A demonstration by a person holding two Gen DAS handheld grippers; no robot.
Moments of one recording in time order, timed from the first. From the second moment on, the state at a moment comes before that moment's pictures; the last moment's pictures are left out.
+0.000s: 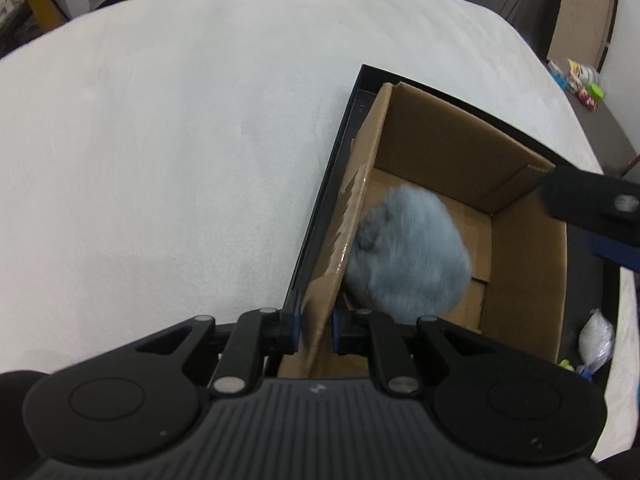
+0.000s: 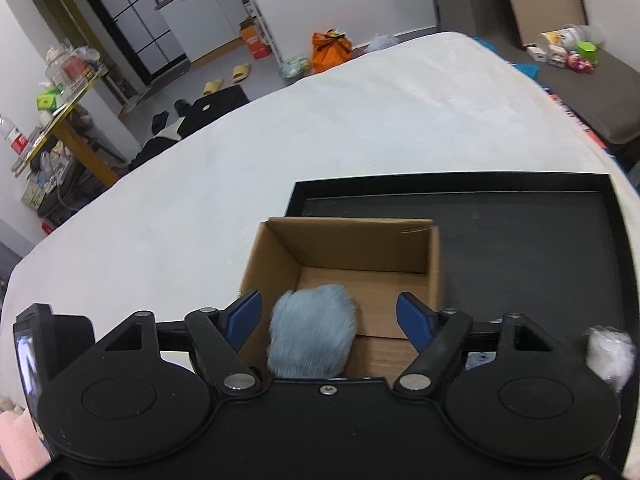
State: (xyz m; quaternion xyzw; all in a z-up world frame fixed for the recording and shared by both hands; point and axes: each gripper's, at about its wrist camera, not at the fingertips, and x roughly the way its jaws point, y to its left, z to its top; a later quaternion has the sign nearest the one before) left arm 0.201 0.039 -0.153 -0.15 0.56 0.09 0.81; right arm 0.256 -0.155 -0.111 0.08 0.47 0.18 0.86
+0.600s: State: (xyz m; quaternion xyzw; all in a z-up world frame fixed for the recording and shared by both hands) left arm 0.208 0.012 -0.143 -0.08 0.55 0.10 0.82; right arm 0.247 -0.244 -0.117 0.12 0.48 0.08 0.86
